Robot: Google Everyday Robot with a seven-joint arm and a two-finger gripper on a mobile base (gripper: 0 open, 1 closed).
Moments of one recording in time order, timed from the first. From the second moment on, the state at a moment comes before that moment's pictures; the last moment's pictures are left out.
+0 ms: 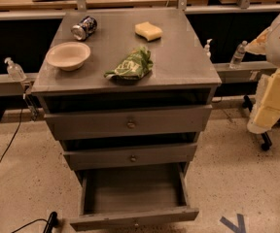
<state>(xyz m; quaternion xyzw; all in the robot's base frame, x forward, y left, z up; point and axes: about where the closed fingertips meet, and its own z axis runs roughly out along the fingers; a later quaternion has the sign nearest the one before) 0.438 -0.216 0.977 -0.60 0.78 -0.04 0.16</state>
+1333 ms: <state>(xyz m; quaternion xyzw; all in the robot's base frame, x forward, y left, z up) 0.584 -0.184 0.960 -0.67 0.71 -0.06 0.22</state>
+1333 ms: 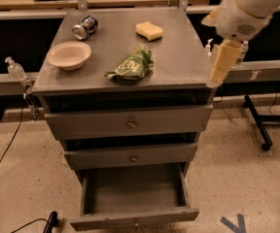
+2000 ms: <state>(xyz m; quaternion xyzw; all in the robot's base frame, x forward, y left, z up) 0.679 -0.112 0.911 -0.74 0.64 -0.08 0.20</state>
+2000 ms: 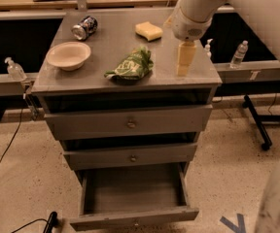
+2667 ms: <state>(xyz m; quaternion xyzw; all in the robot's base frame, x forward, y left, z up) 0.700 -0.078 0.872 -0.76 0.61 -0.08 0.20</state>
